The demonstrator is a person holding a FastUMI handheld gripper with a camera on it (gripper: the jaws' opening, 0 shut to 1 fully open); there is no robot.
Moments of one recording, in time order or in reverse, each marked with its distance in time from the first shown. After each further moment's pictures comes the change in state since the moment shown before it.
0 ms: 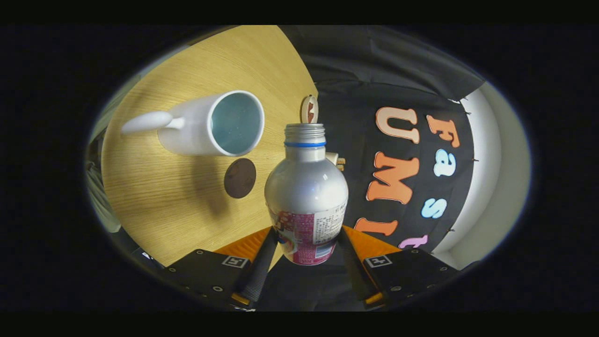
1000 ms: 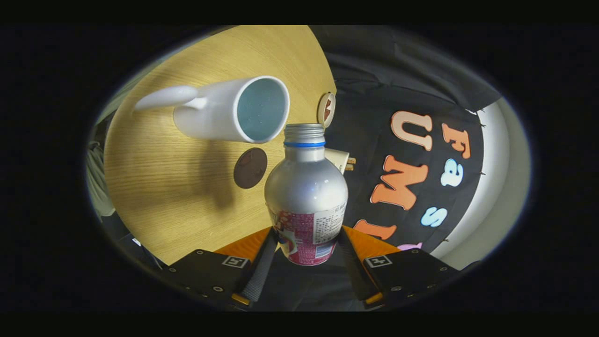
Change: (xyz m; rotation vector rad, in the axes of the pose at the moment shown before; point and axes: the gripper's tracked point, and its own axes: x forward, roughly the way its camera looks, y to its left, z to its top) arm 0.006 0.008 -0.008 -0.126 0.022 0.030
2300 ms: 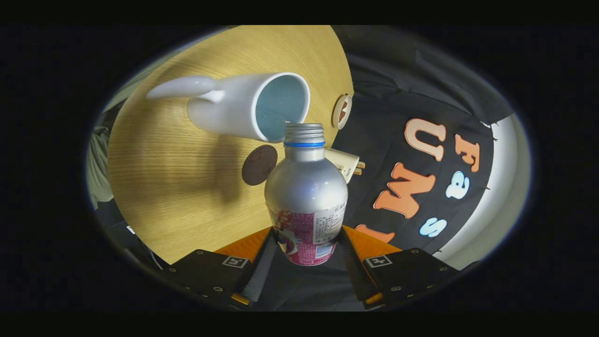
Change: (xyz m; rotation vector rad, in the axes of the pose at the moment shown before) arm 0.002 0.005 0.004 -0.094 -0.002 0.046
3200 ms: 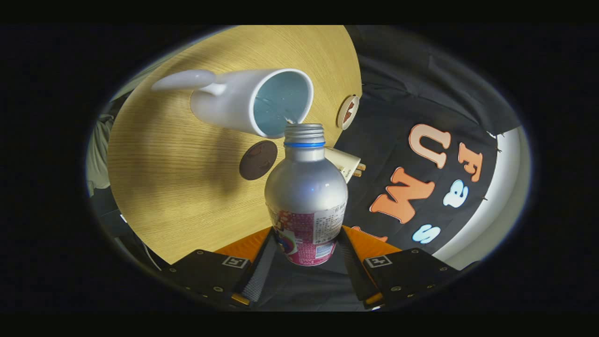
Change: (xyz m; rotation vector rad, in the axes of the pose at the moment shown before) arm 0.002 -0.010 -0.001 -0.084 0.010 0.010
